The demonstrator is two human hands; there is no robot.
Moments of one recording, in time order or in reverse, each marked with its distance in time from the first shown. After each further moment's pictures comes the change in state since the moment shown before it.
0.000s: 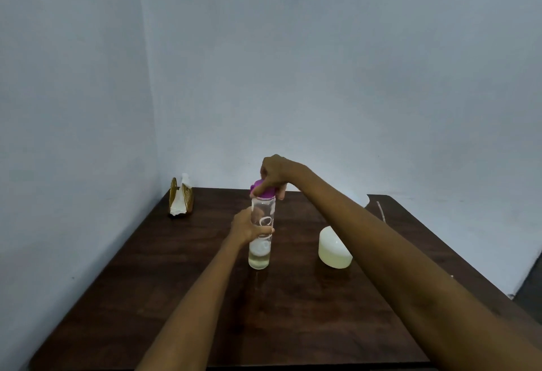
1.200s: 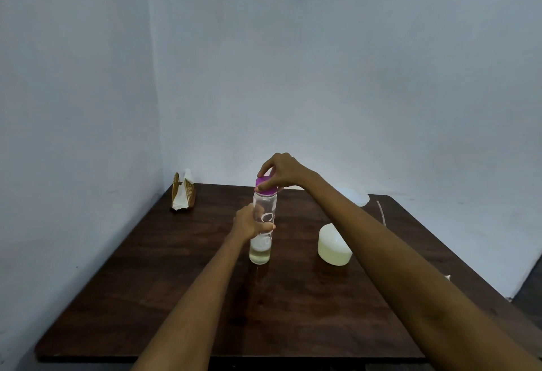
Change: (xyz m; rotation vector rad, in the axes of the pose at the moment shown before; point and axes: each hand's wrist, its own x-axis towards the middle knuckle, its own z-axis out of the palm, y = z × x) left_hand -0.005 0.002 0.002 0.060 0.005 0.013; right_hand -0.005 0.018 0.013 0.219 0.222 -0.150
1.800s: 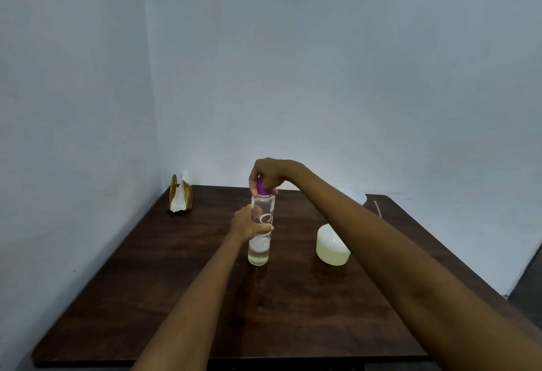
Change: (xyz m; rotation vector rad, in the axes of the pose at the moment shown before) left_hand 0.006 -0.006 0.002 0.040 0.009 0.056; right_hand 0.009 -0.034 -0.012 -0.236 -0.390 0.033
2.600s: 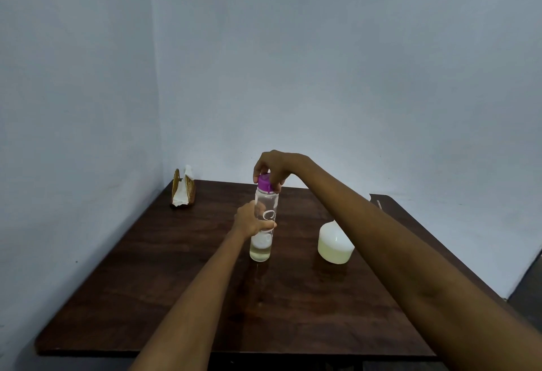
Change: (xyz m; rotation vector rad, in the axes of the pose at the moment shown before) left_hand 0.002 -0.004 0.002 -0.034 -0.002 -0.013; right_hand 0.007 0.002 0.000 -0.071 0.017 0.042
